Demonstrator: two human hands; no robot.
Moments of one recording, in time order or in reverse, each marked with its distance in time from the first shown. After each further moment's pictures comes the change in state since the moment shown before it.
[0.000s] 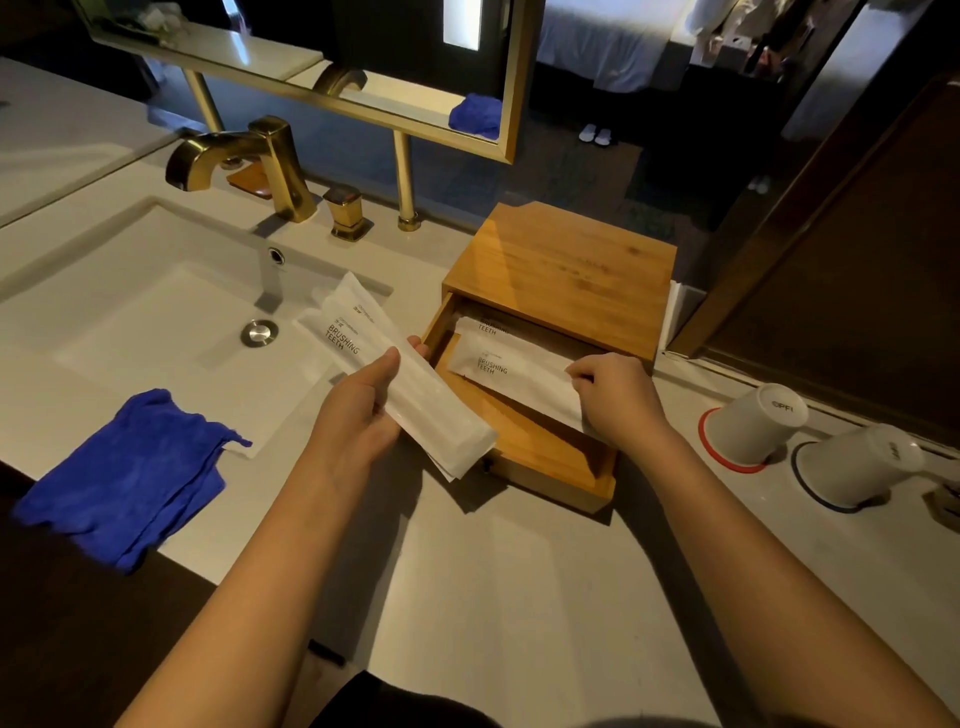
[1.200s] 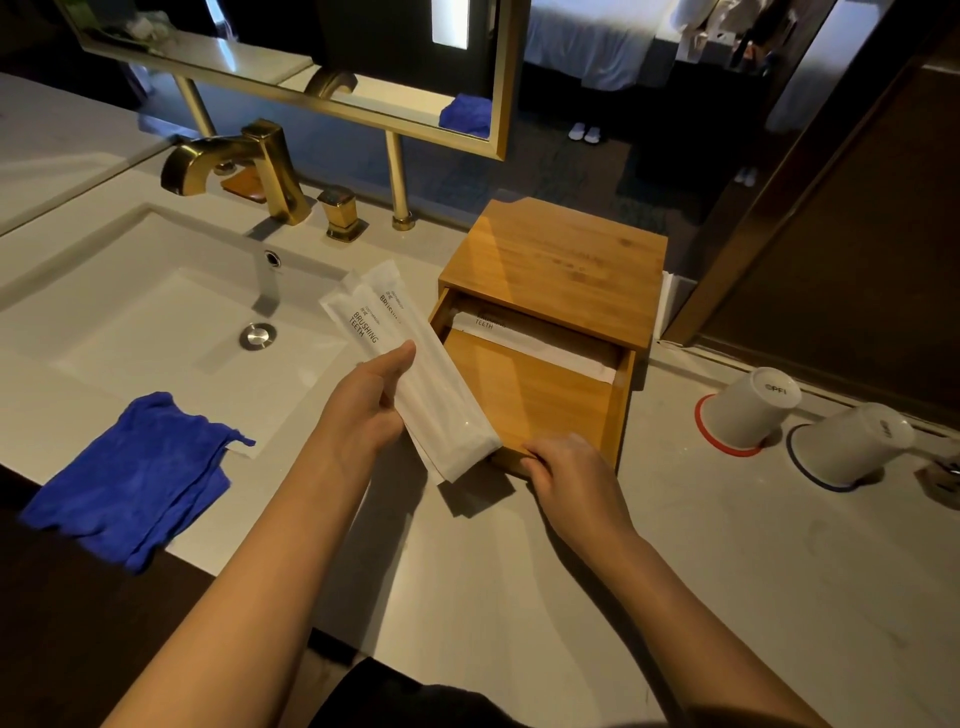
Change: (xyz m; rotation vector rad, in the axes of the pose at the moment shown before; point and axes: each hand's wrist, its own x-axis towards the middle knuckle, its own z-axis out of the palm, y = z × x) left_hand 0.000 0.001 0.005 0.215 0.013 -0.010; right_hand -0.086 -0.001 0.055 0.093 0.052 -0.205
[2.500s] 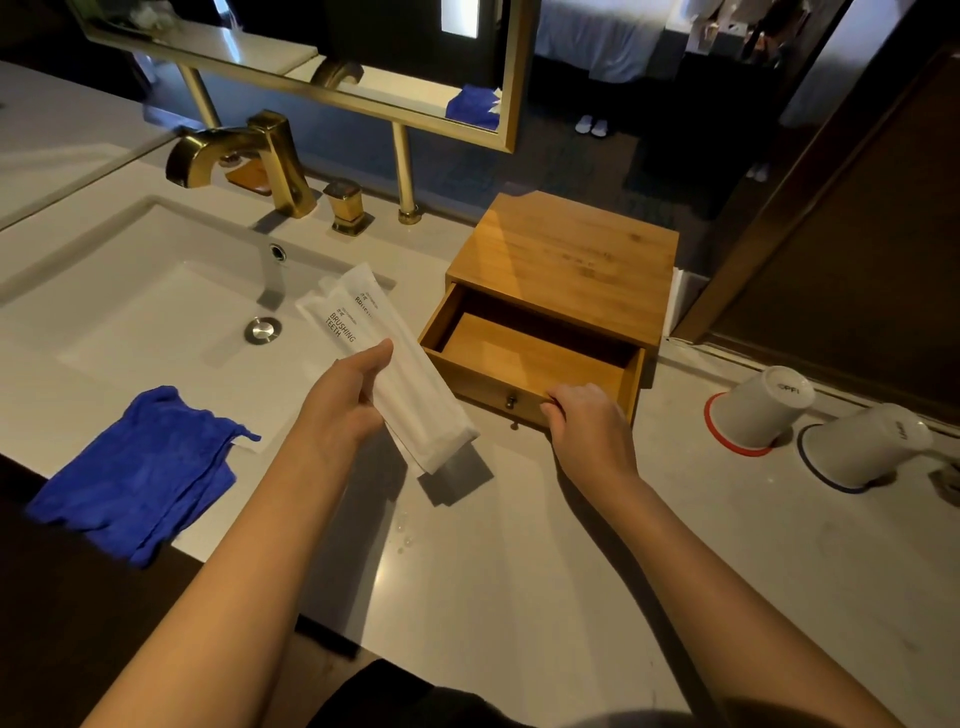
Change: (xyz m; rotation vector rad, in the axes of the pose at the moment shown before) left_hand -0.009 0.018 -0.011 0.026 0.132 -0.041; right_hand 0.046 0.015 0.003 -0.105 0.198 -0.059
